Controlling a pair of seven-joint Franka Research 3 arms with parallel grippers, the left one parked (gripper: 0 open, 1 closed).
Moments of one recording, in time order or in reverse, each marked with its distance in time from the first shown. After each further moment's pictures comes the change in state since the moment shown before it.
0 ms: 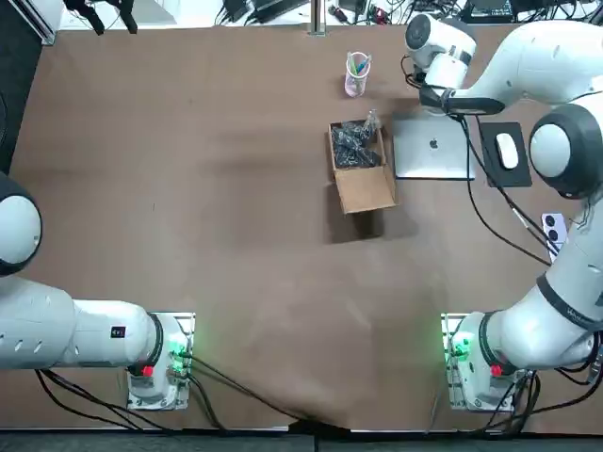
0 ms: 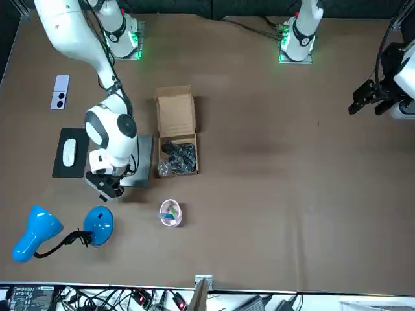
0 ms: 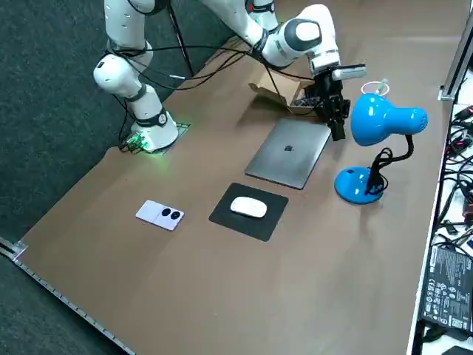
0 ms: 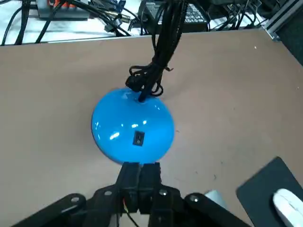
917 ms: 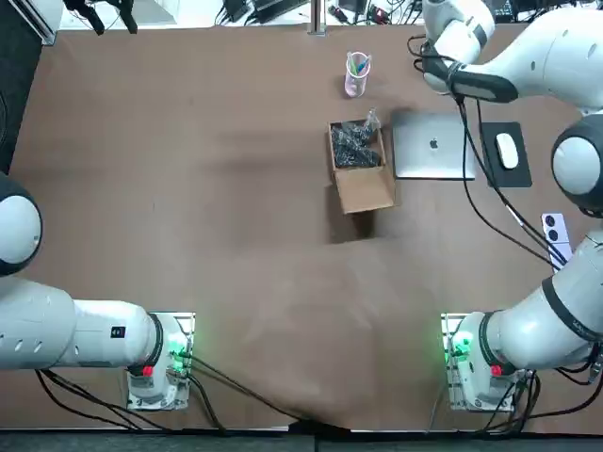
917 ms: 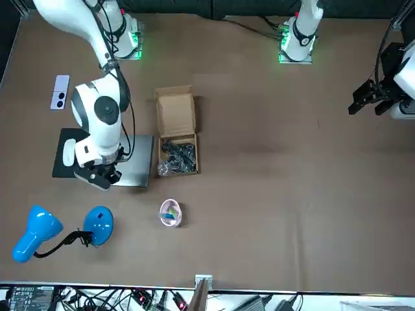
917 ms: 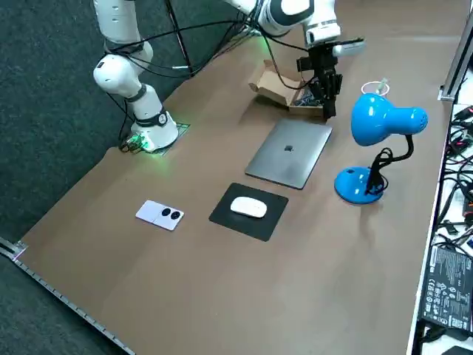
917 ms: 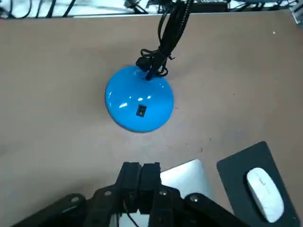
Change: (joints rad) arm -0.002 -0.162 0.002 -0.045 0.347 -0.041 -0.385
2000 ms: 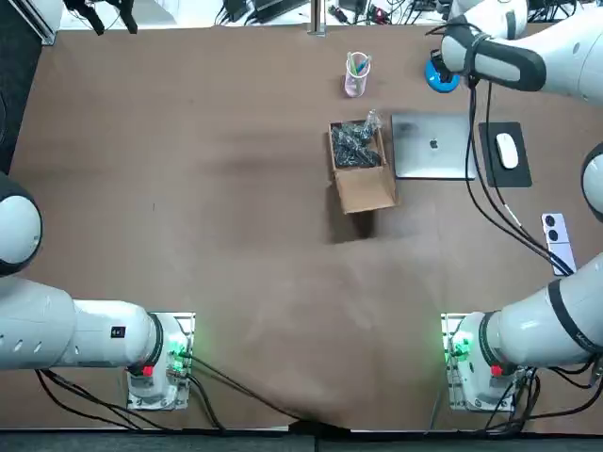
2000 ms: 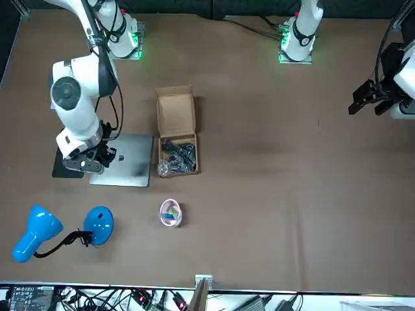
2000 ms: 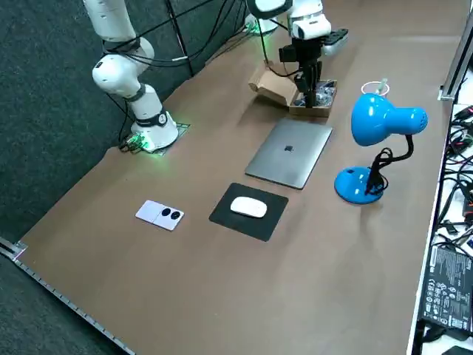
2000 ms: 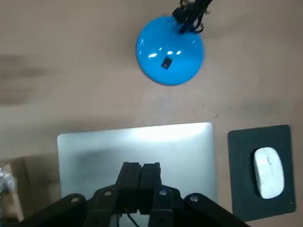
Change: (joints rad) arm -0.064 -0.169 0.000 -0.110 0.436 -0.031 -0.552
